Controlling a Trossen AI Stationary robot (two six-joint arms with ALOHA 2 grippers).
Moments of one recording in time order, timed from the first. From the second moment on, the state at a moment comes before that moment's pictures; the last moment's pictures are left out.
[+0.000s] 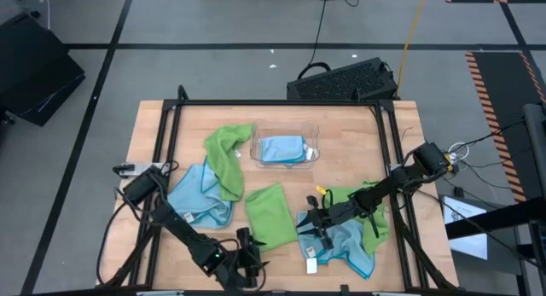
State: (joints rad) left arm -0.76 2.08 1.23 -0.06 -0.72 -0.65; right arm 0.47 1.79 0.49 0.85 0.10 0.20
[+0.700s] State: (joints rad) left arm -0.70 2.11 1.24 -0.30 -0.65 -0.75; right arm 0.47 1.79 0.49 0.90 0.10 0.09
